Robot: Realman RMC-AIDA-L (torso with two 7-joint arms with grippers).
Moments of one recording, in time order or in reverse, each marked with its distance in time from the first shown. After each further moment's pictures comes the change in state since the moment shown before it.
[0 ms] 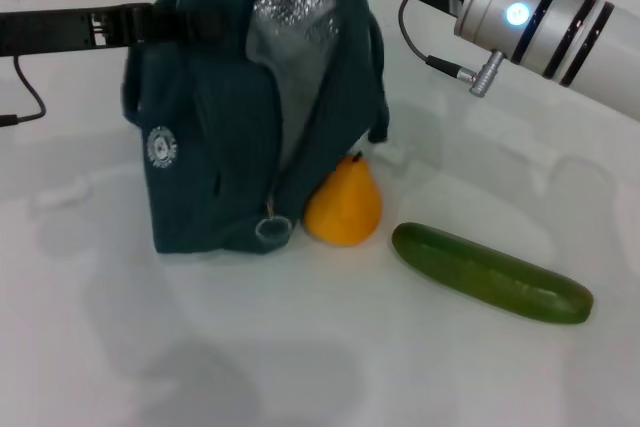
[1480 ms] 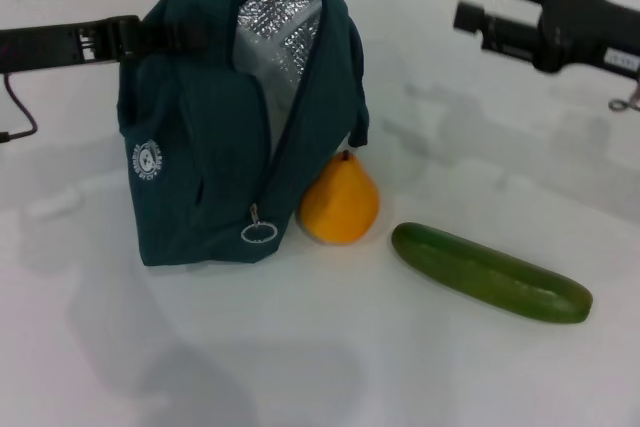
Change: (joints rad) left arm 0.035 -0.008 -0.020 -0.012 -0.004 -0.008 0.000; right arm -0.427 -0.011 -0.394 -0.660 0.010 -0.287 -0.424
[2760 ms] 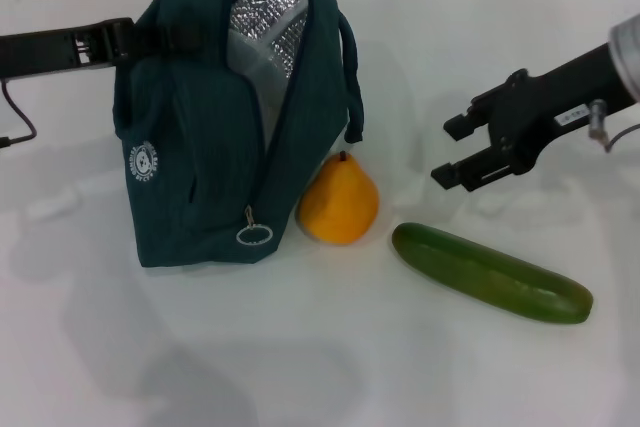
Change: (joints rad) left arm 0.006 -0.001 -0.015 -0.031 -0.001 -0.022 0.013; right arm 0.095 -0.005 -0.448 -0.614 -0.589 -0.063 0.772
